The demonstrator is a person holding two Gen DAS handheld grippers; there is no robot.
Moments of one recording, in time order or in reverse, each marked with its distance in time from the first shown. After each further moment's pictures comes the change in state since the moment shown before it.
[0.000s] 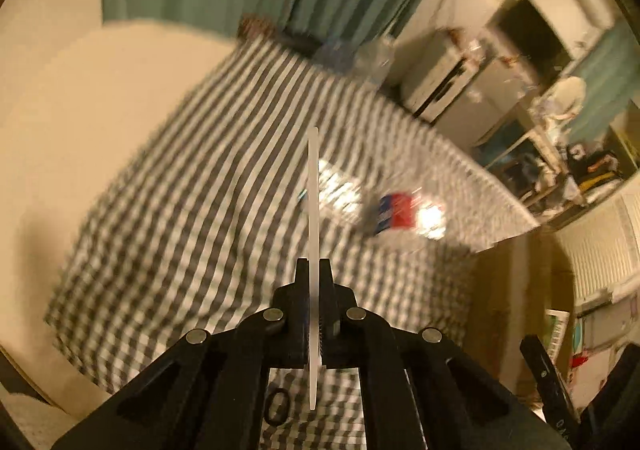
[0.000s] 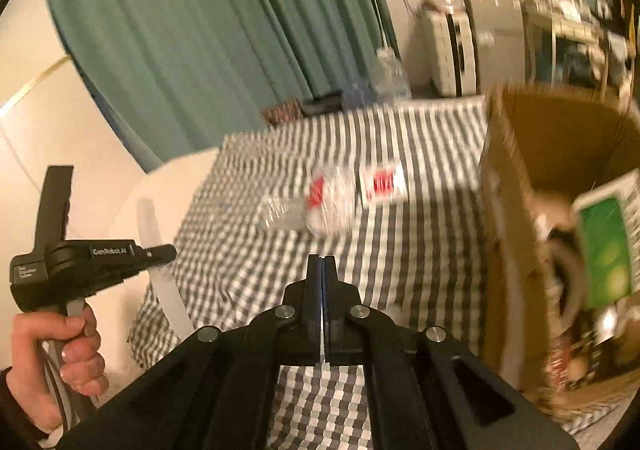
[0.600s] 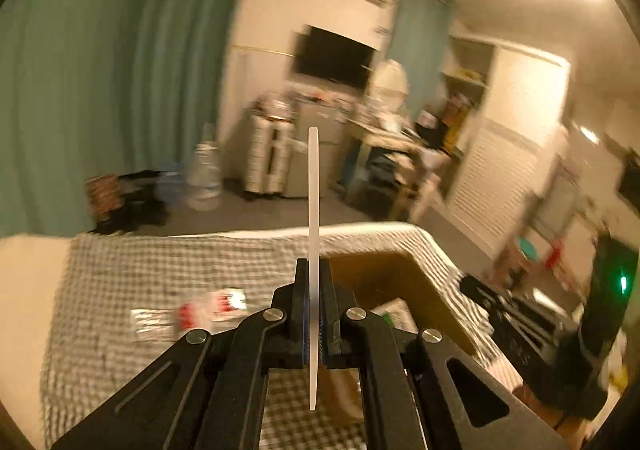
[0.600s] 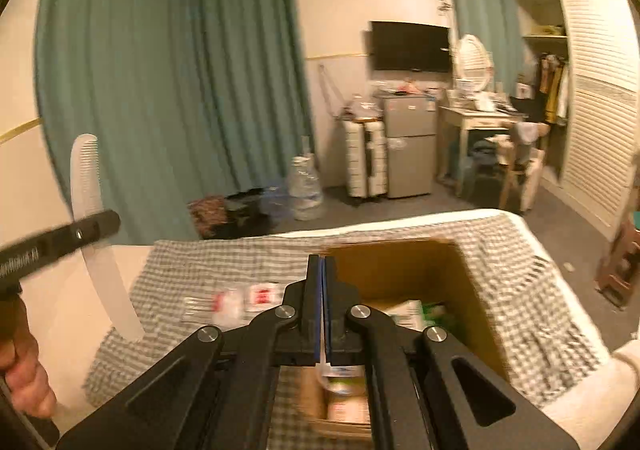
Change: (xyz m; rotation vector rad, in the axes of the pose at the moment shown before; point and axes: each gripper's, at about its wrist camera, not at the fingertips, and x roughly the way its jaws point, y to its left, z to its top) left arm -0.109 -0.233 -0.036 0.556 -0.285 -0.378; right arm -0.170 -0.055 0.050 -0.013 -0.312 -0.336
